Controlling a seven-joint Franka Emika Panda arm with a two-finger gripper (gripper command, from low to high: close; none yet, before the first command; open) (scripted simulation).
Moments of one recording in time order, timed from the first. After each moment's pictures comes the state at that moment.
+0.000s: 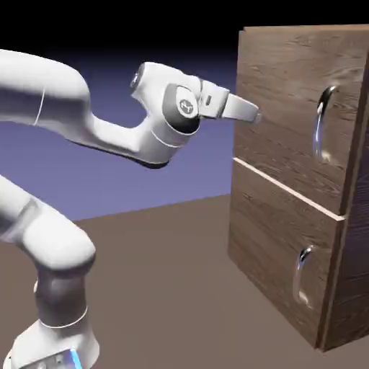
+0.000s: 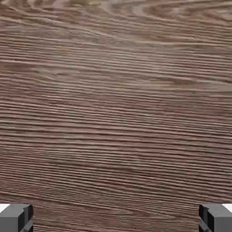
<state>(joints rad) 0.38 -0.74 -0.46 -2.53 -1.23 3.08 1.64</state>
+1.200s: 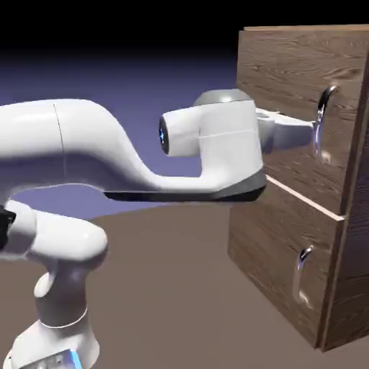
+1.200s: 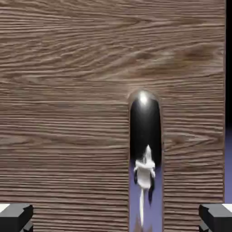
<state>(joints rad) 0.85 -0.95 -1.06 -2.18 -2.79 3.13 2.79</state>
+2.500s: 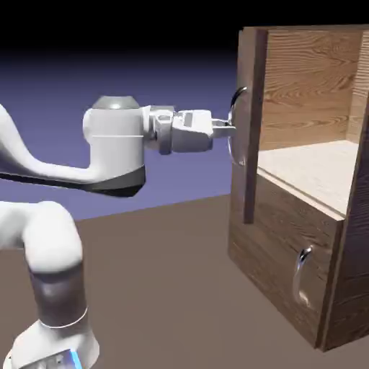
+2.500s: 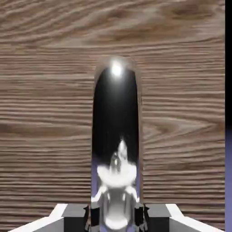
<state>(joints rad) -0.04 -1.17 -0.26 -2.79 -1.98 2.78 2.54</state>
